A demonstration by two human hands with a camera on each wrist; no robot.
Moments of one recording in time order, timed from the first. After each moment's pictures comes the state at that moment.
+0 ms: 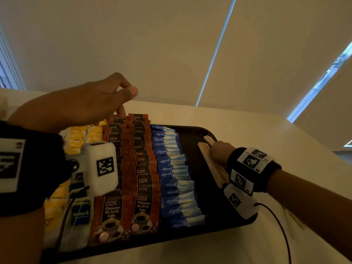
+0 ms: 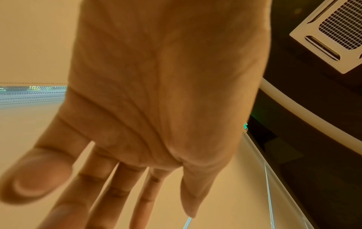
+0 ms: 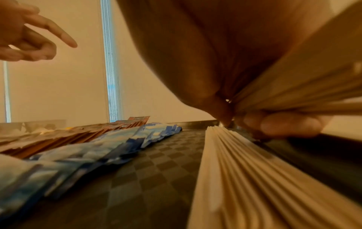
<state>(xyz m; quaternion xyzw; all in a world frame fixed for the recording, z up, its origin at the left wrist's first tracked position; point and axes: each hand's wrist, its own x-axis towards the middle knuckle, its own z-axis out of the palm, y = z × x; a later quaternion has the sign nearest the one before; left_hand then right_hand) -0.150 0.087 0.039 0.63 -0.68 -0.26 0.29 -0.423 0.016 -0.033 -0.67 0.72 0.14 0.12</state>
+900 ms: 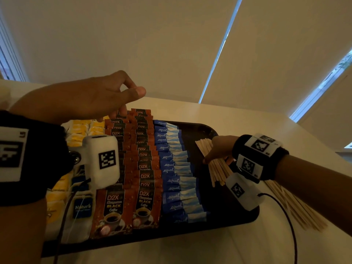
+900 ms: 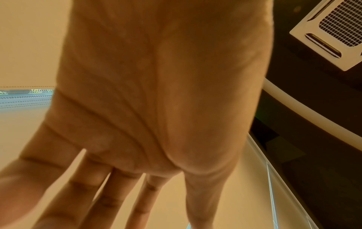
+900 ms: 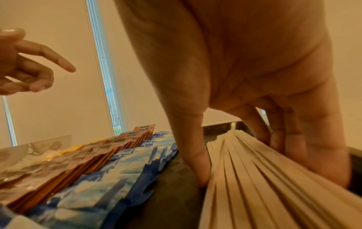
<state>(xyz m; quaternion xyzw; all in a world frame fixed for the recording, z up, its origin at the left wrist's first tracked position) -0.147 0.087 0.037 0.63 -0.70 -0.25 0.24 -0.413 0.019 -0.014 -0.70 0.67 0.21 0.14</state>
